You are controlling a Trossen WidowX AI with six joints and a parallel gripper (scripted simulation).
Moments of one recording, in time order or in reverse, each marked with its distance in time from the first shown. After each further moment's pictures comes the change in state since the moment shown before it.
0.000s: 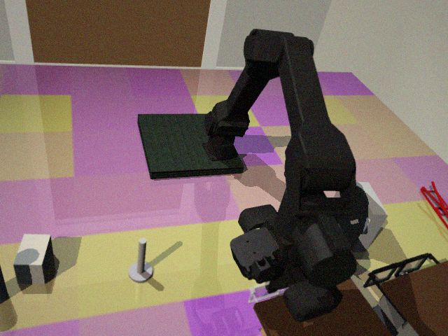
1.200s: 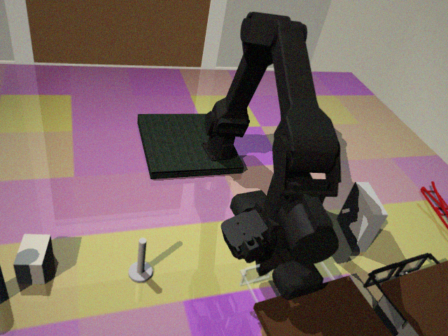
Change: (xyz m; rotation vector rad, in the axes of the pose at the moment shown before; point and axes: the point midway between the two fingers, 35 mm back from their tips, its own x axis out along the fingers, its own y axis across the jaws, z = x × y) arm -0.001 -0.033 0.000 0.000 0.000 -0.002
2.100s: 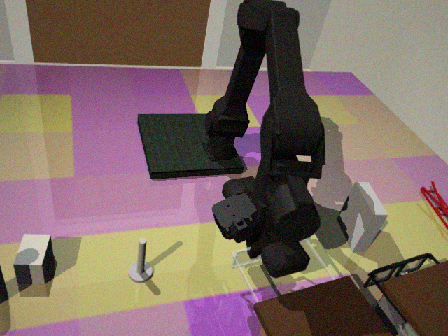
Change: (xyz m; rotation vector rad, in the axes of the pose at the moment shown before) arm 0.000 -0.035 0.000 0.000 0.001 -0.001
